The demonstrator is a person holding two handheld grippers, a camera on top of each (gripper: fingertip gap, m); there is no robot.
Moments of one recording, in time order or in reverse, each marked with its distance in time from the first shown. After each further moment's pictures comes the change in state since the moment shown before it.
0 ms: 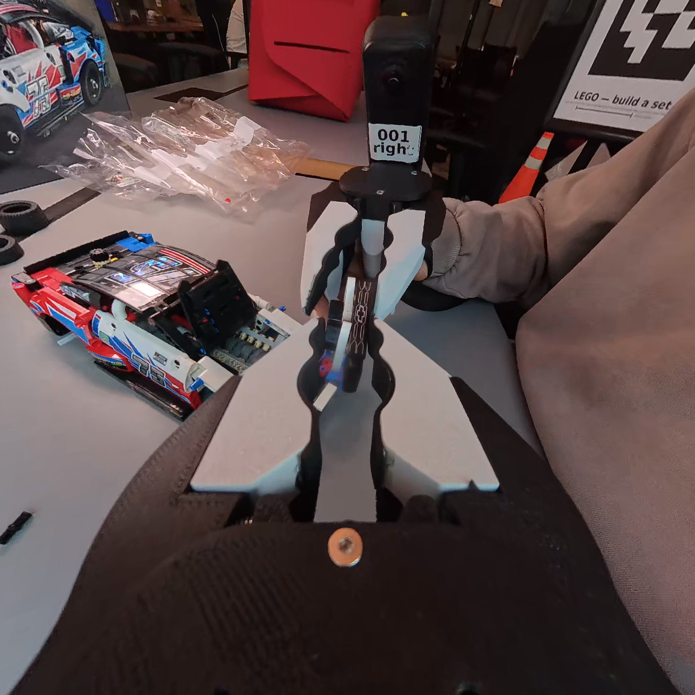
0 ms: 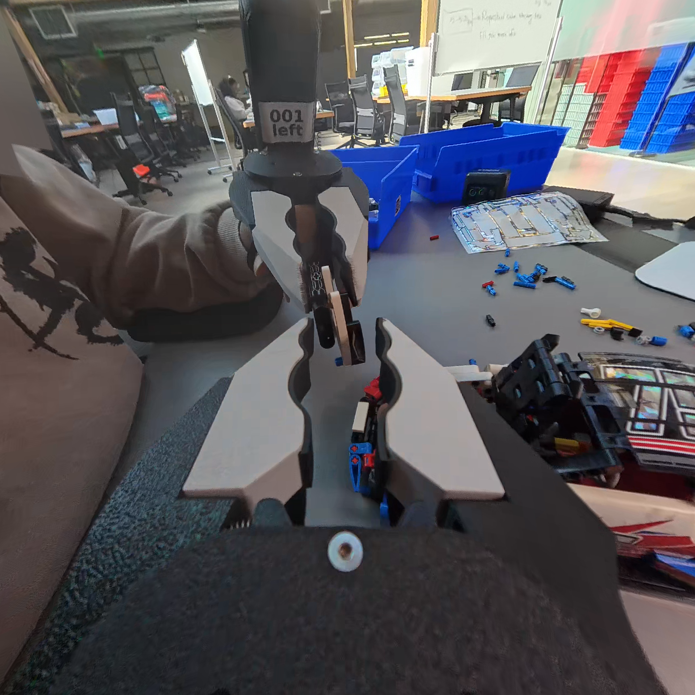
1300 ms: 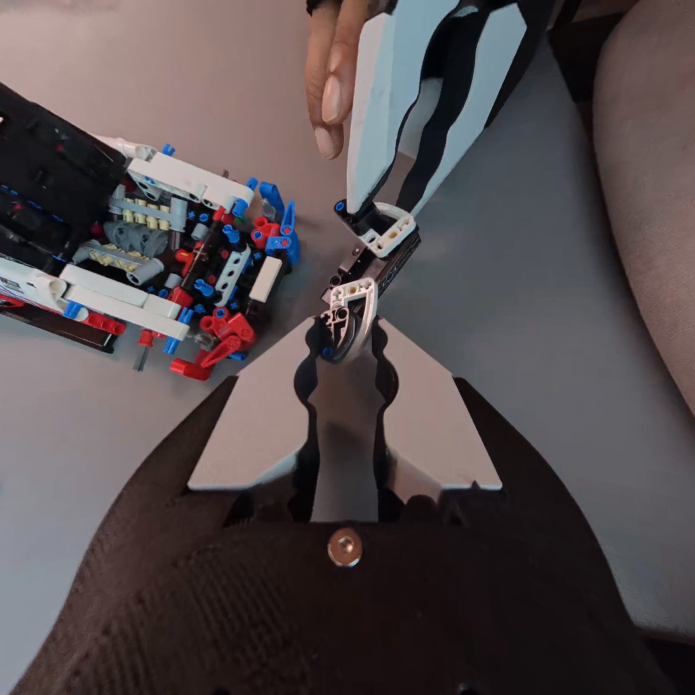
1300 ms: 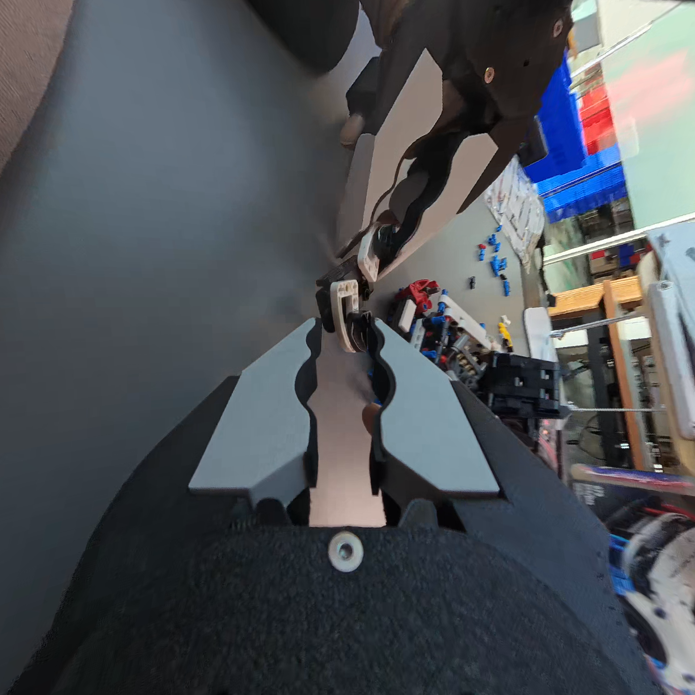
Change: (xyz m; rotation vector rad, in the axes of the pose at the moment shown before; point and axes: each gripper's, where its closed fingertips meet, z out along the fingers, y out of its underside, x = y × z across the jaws) left arm 0.019 0.107 0.010 -0.482 0.038 0.259; right arm -0.044 0.090 -0.023 -0.519 0.130 -0.894
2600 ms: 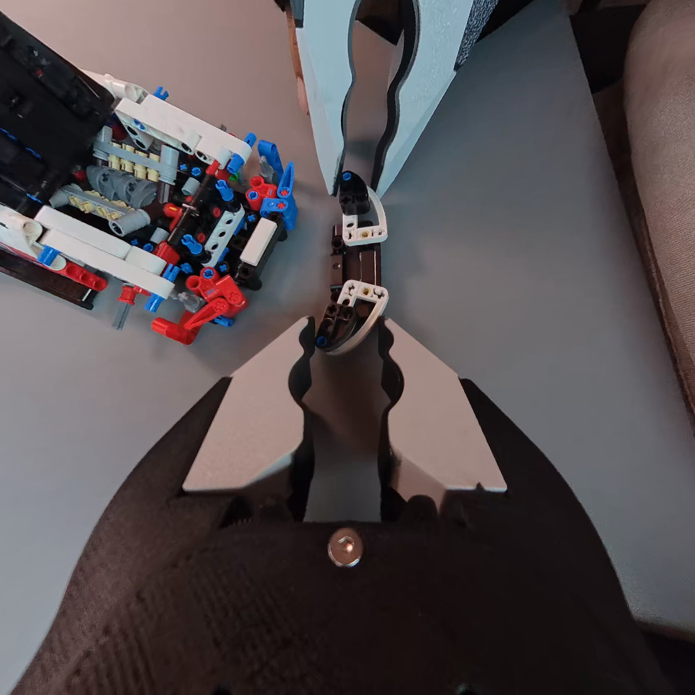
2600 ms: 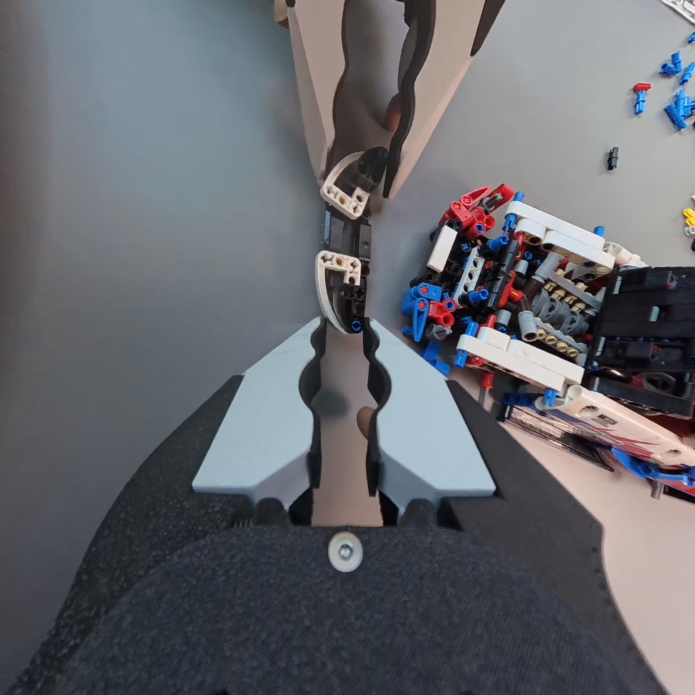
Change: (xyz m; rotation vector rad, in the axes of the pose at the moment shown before) left arm 0.003 0.014 -0.004 -0.031 -0.021 -0.083; right arm -0.008 0.028 0.005 -0.167 -0.332 0.377
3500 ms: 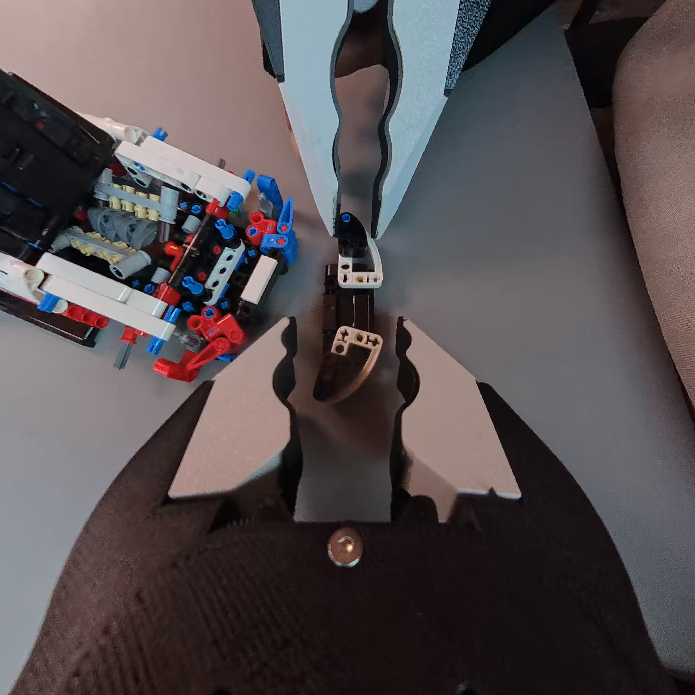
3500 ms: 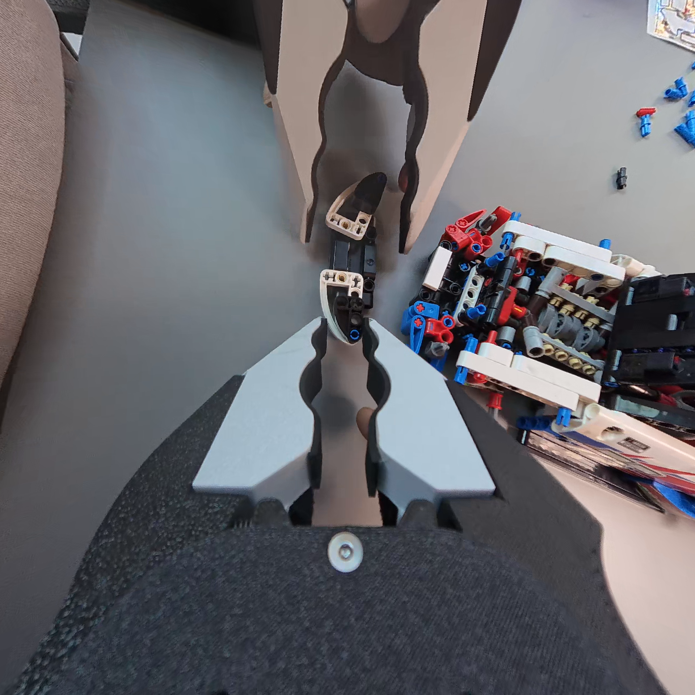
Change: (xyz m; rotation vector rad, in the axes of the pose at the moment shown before) left arm 0.000 -0.014 0.011 0.008 0.012 0.023; right arm 0.002 -0.011 0.001 0.129 -0.081 0.068
